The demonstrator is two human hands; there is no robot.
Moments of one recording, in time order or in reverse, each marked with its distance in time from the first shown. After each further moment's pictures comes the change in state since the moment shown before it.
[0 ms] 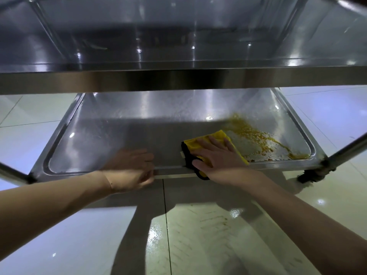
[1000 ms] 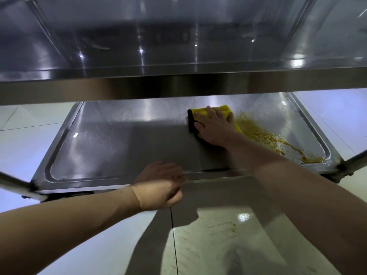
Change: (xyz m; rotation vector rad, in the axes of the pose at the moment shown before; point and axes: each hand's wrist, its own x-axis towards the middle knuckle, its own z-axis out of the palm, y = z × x) left_hand 0.027 0.038 0.023 -0.097 0.001 0.047; right_hand 0.130 0.019 -0.024 -0.096 0.083 0.220
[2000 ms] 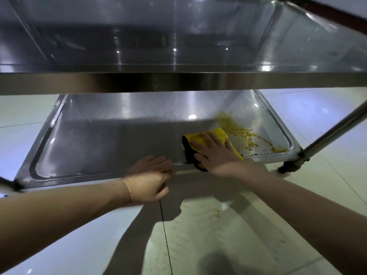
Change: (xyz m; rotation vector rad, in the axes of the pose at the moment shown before) left_hand -0.014 -0.001 -0.002 0.037 -0.101 0.046; right_hand -0.127 0.013 0.020 -0.026 -0.118 -0.019
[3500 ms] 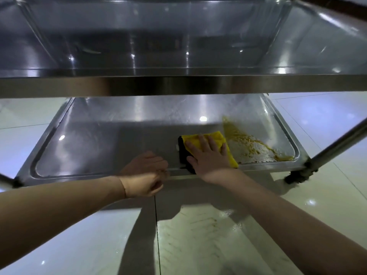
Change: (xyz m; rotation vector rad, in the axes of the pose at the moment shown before) left_hand 0.021 -0.011 0.000 0.052 0.135 0.134; right_hand 0.010 -0.008 0.000 0.043 -0.004 0.007
